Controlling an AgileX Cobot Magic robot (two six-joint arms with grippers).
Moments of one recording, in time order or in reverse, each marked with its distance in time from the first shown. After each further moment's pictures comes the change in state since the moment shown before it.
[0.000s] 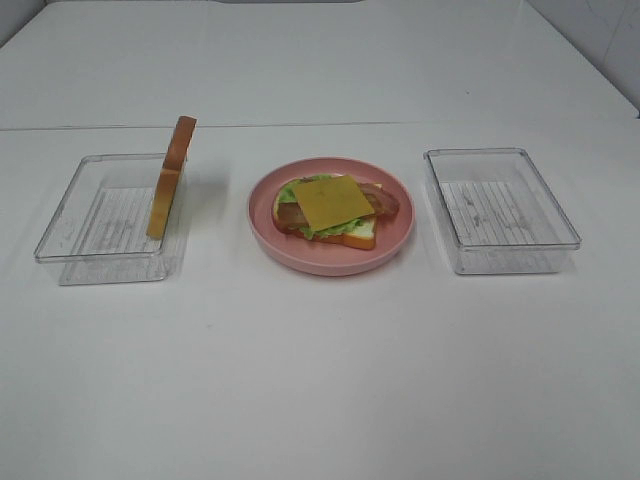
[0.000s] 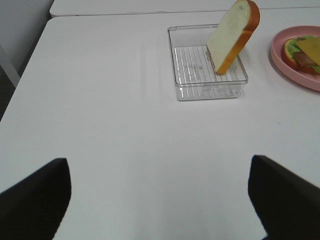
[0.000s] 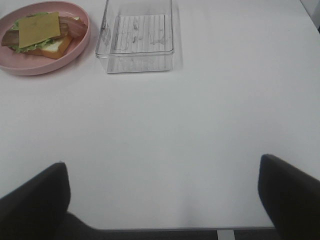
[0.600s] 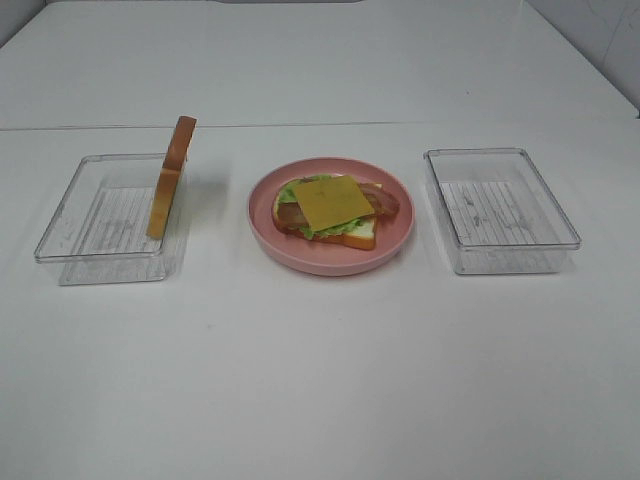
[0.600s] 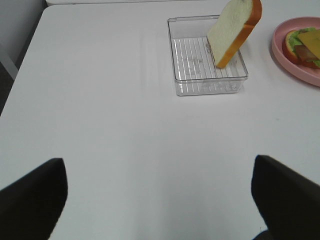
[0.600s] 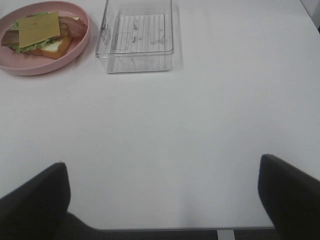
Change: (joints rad) left arm 0.000 0.184 -0.089 -0.001 -0.006 0.000; right arm 0.000 0.000 0.000 0.000 0.000 0.000
